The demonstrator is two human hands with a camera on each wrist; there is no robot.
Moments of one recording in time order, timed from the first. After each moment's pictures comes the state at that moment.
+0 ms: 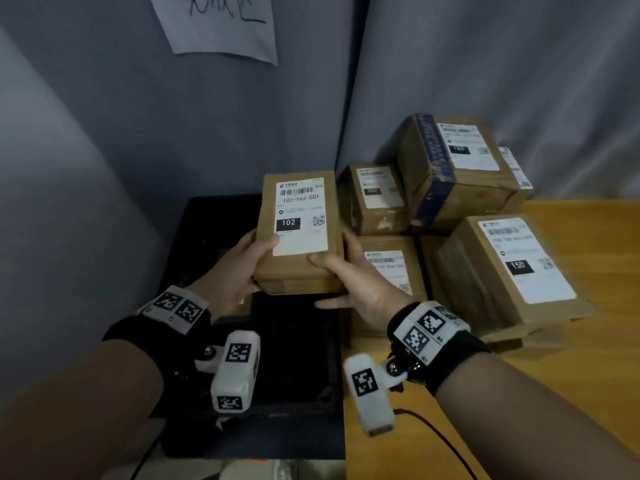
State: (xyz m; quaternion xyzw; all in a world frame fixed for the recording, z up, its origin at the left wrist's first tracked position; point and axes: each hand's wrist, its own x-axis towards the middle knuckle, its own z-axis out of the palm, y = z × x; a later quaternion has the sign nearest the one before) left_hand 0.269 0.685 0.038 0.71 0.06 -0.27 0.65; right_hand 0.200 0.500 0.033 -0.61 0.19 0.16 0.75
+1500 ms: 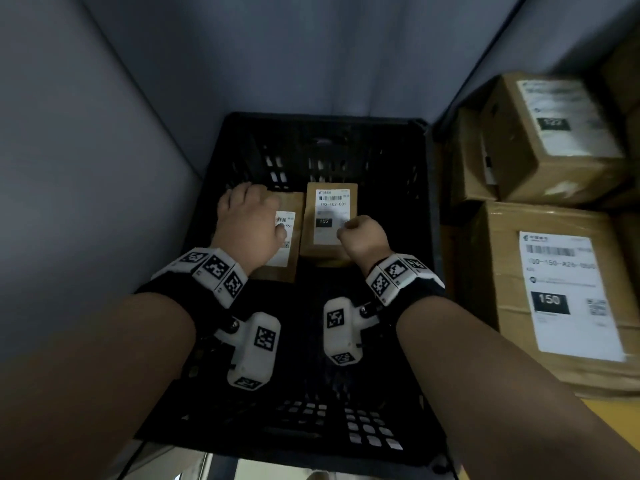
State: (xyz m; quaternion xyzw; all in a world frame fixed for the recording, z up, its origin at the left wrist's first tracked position) left_hand 0.378 0.775 -0.108 0.99 -0.13 -0.05 0.02; right_hand 0.366 0.596 -0.162 -0.85 0.24 0.15 0.45
